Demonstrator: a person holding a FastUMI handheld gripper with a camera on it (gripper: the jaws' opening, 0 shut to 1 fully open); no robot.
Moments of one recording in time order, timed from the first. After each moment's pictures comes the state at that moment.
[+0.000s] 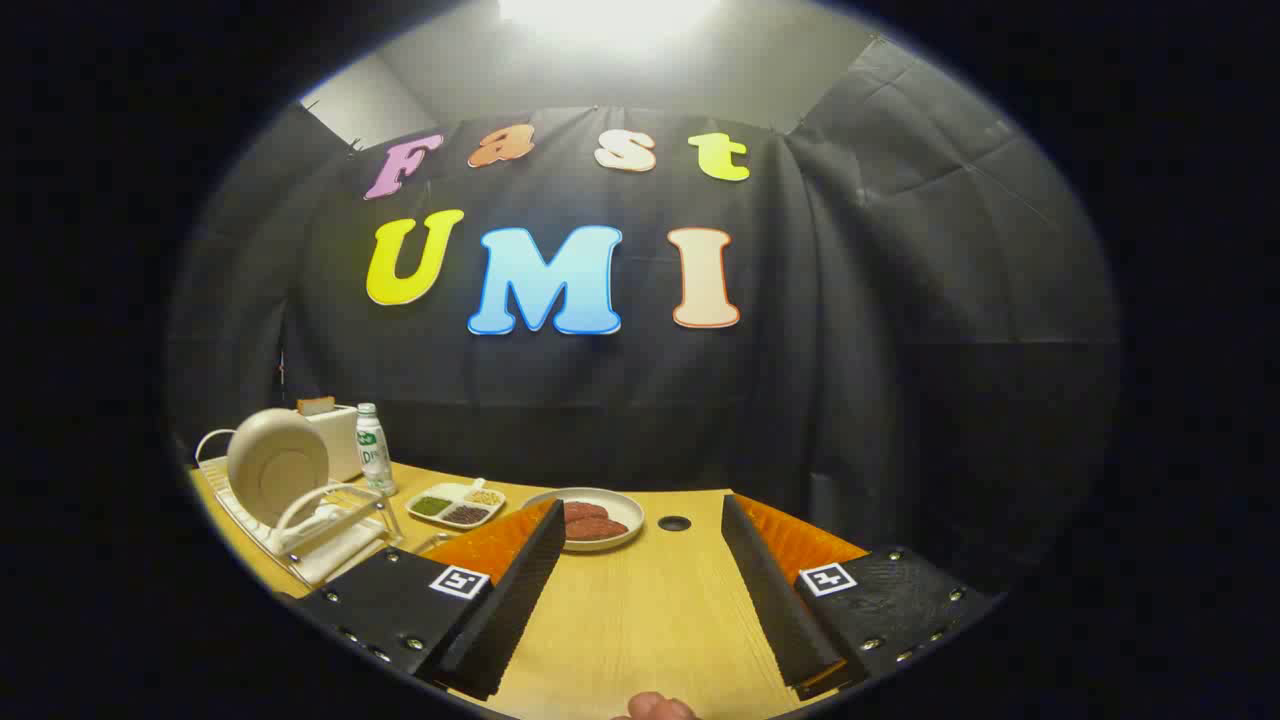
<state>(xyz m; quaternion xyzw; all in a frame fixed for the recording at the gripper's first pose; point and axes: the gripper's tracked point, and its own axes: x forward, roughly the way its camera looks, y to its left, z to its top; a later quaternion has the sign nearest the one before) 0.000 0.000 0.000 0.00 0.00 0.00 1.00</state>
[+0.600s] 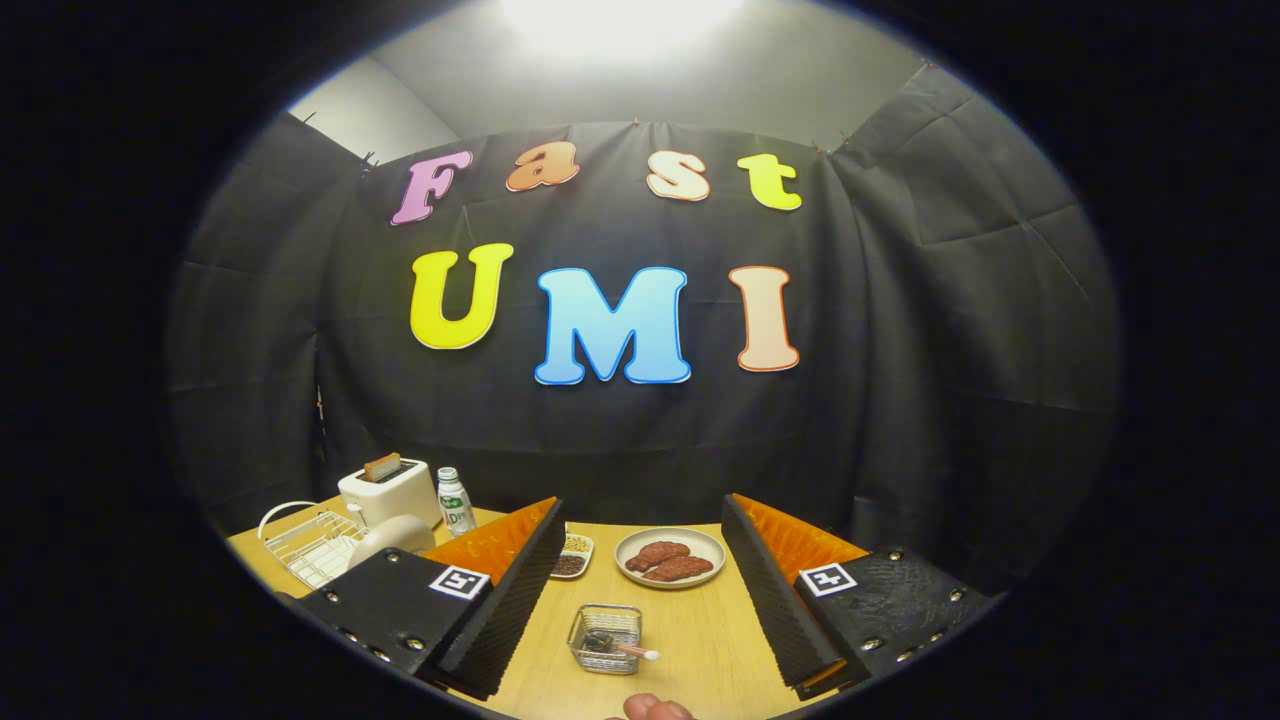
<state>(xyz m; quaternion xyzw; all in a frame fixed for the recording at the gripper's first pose) -0.020 0.123 0.103 0.01 0.01 0.03 1.00</state>
